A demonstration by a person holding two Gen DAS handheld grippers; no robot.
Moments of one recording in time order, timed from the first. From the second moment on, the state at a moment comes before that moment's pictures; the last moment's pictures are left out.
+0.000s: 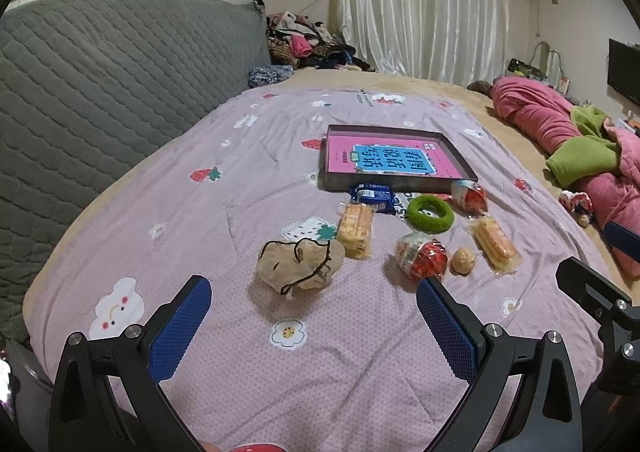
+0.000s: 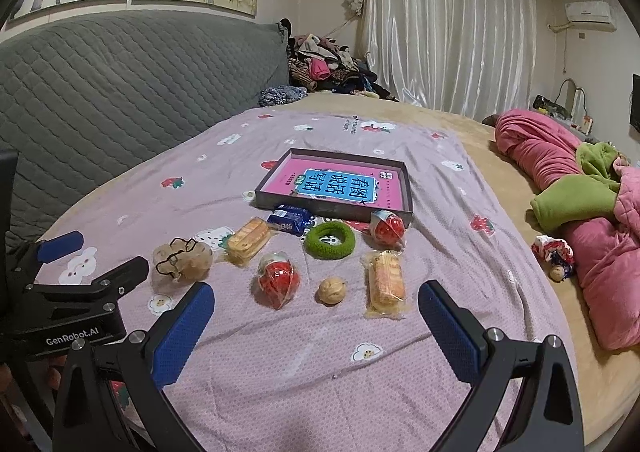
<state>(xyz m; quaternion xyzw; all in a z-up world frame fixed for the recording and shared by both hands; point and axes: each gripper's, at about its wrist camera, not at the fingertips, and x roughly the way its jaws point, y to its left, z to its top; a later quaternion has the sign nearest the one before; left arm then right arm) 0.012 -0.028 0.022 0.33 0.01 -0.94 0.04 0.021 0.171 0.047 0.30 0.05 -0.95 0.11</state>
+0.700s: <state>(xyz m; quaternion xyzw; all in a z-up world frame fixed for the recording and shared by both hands) -0.024 -0.039 0.000 0.35 0.01 -0.94 0.04 -0.015 0.157 0.021 0.33 0.04 -0.93 0.13</state>
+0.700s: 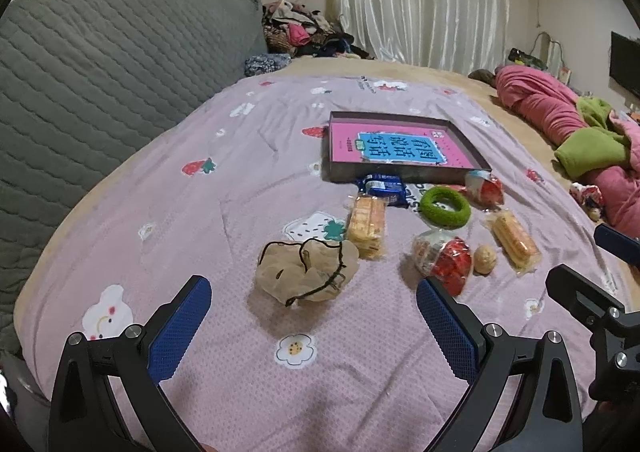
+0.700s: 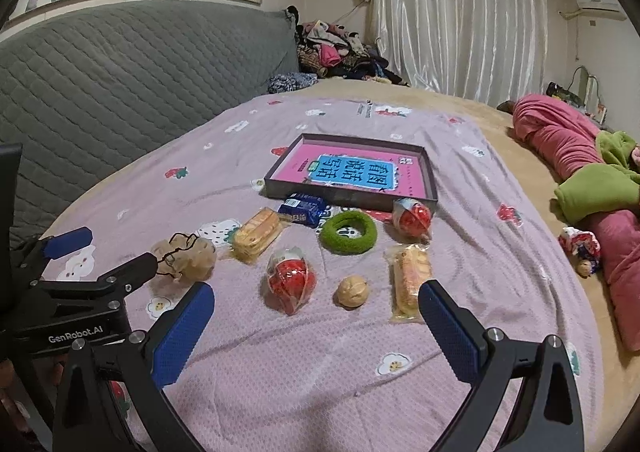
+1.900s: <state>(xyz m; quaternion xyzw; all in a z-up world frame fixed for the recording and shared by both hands) -0.120 -0.058 -0.075 0.44 -0.01 -0.90 0.03 -0.113 0.101 -0.043 0.41 0.12 -0.89 0.17</state>
